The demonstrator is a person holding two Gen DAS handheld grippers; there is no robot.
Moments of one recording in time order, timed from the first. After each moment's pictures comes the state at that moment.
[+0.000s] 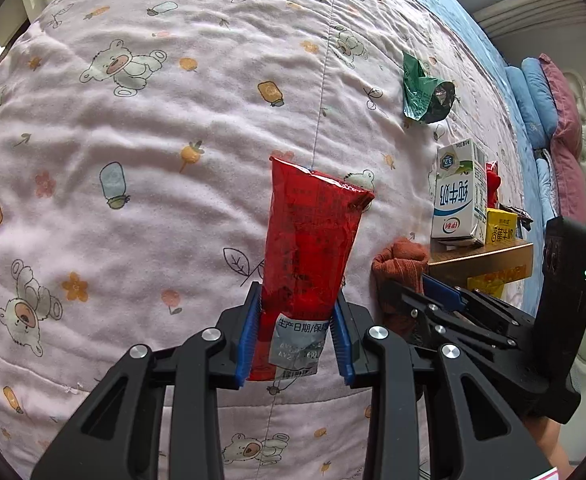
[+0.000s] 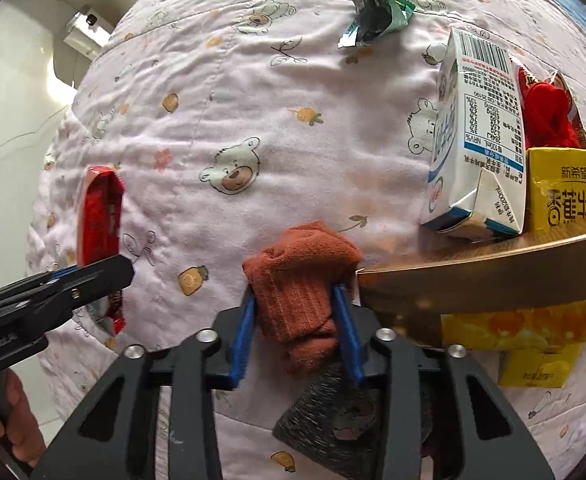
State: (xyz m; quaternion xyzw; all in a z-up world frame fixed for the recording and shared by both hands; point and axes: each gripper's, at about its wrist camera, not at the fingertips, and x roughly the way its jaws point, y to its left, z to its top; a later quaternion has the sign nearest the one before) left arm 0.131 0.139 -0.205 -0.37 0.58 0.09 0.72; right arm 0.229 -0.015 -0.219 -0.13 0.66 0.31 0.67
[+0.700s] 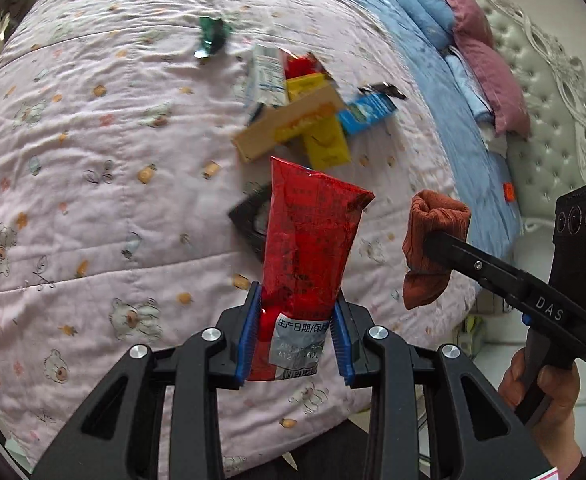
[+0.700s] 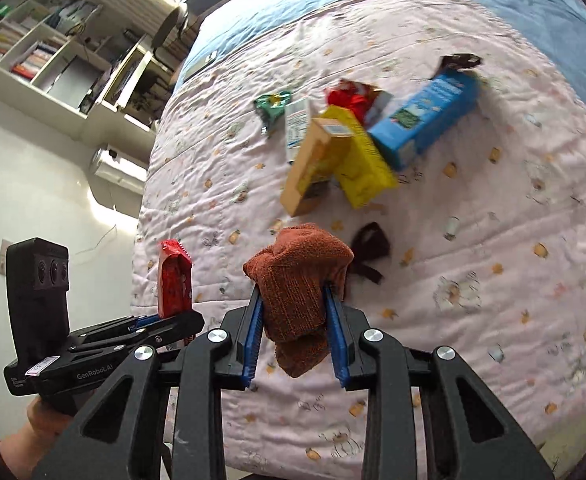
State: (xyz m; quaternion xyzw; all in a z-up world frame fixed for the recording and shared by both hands) left arm 0.075 -0.026 -0.088 -0.25 0.60 -0.08 0.75; right arm 0.138 -0.237 -0.066 0.11 0.60 0.26 0.75
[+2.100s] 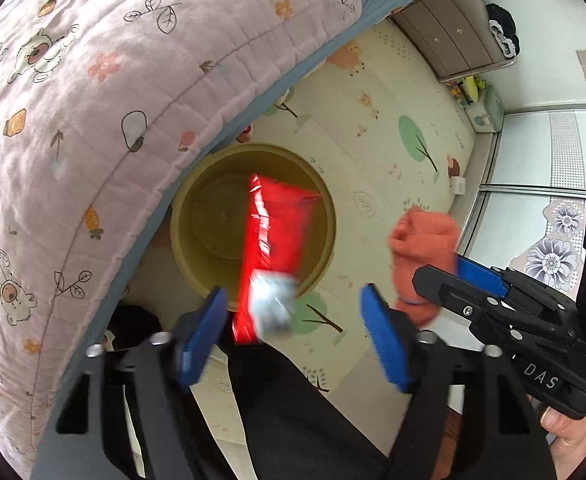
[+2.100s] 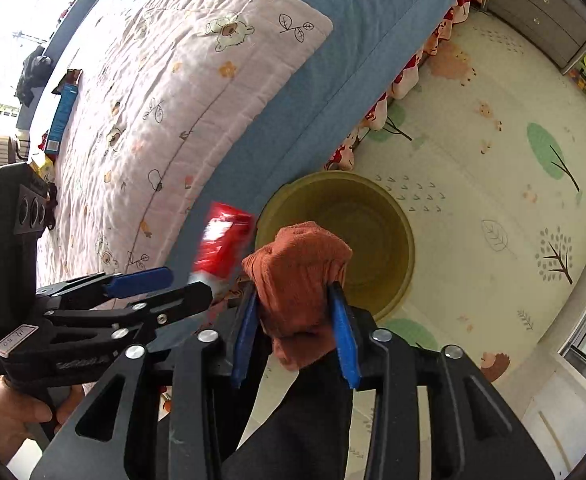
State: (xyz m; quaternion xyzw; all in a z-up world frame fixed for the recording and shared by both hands) left arm -0.042 -0.573 -0.228 0.01 0.74 -0.26 0.62; right arm -0.127 -0.714 -0.204 0.26 0.66 -0.01 0.70
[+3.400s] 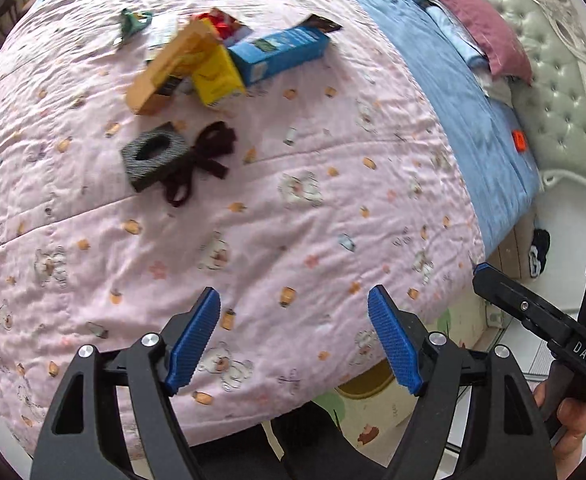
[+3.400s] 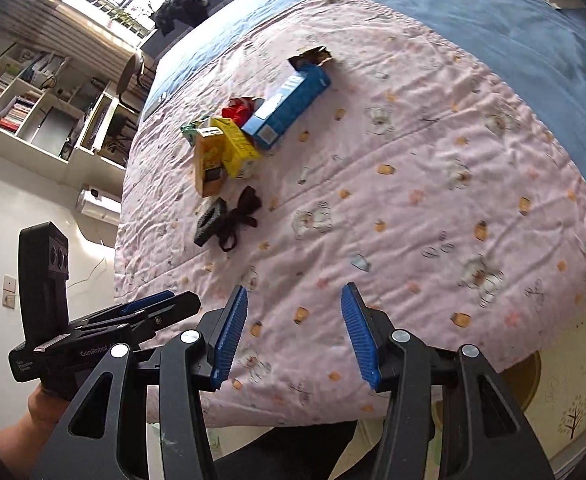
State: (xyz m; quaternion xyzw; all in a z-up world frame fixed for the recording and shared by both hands) left arm 0.055 -0.159 -0.087 -0.19 0.62 -0.05 0.76; right arm 0.074 -0.391 -0.065 0.16 0.59 0.21 0.77
